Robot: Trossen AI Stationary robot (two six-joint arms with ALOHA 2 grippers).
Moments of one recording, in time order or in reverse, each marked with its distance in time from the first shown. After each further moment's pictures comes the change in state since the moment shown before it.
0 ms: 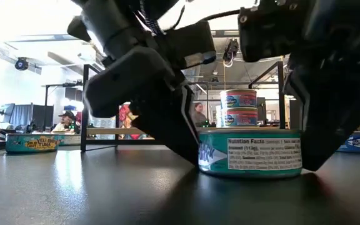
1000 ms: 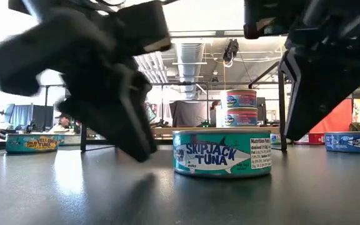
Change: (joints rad) left arm -0.100 -0.095 -0.101 -0.044 -0.093 -0.217; right arm 0.022 -0.053 -0.004 -0.070 0.130 -0.061
